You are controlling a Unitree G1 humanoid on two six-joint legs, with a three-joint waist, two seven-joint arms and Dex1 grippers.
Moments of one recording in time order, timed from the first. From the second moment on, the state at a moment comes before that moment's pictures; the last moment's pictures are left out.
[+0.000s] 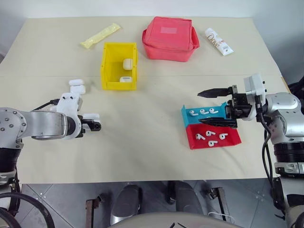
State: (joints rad) left arm -0.53 1.07 -0.11 -0.02 -1.96 1.31 0.98; right arm -0.55 -0.72 -0.05 0.23 0.53 0.16 1.52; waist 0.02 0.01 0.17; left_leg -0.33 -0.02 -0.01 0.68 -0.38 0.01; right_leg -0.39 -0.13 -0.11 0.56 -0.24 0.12
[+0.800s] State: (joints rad) left arm -0.62 1.03 -0.22 0.02 -1.96 1.33 1.06; right arm -0.50 -0.74 -0.07 0.16 0.54 0.20 1.49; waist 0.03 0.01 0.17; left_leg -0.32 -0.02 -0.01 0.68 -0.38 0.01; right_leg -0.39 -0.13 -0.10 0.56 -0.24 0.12
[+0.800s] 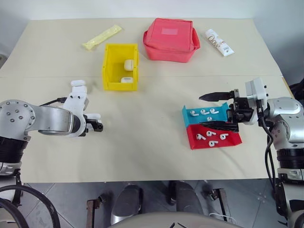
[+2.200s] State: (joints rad) left arm -0.46 0.50 -0.18 0.01 -0.67 0.01 -1.05; right arm -0.22 -0.79 -0.23 -0.26 0.57 0.38 1.15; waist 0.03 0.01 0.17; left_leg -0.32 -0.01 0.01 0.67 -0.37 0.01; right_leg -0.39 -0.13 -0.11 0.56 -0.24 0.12
